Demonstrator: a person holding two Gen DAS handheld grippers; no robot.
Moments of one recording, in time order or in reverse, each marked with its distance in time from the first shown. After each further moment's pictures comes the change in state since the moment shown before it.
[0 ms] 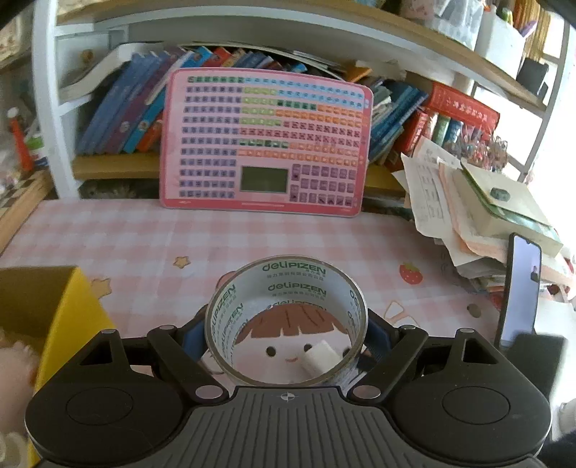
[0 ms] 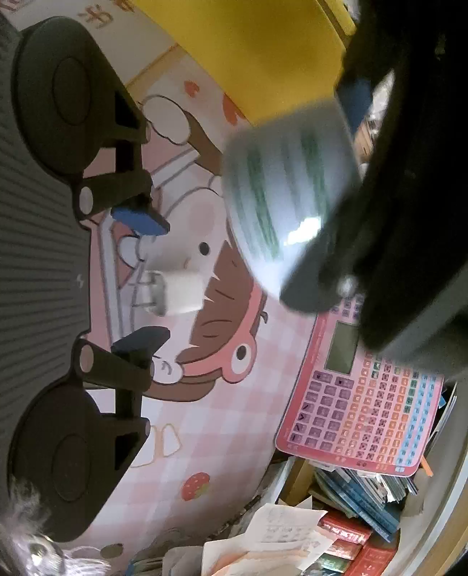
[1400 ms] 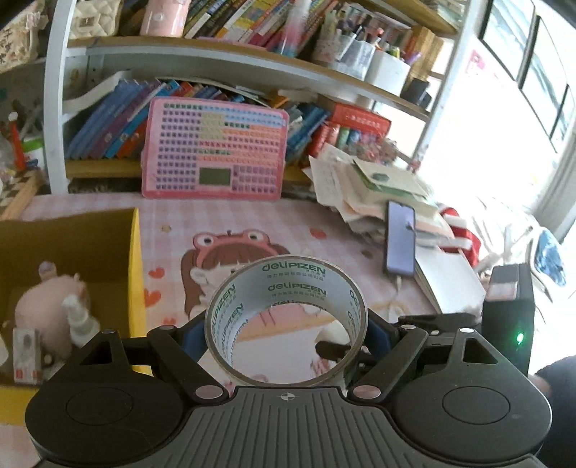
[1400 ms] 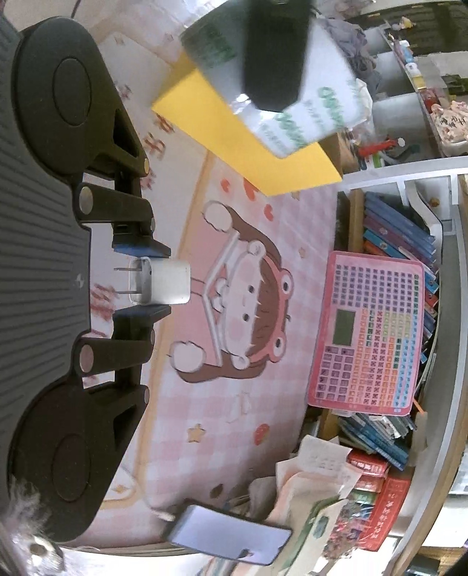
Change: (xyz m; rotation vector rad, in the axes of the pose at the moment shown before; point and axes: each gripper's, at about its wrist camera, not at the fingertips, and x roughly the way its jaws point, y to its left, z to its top) left arm -0.168 0.050 -0.084 0.093 -0.037 -0.295; right arm -0.154 0.071 -0.048 0.167 0.036 -0.043
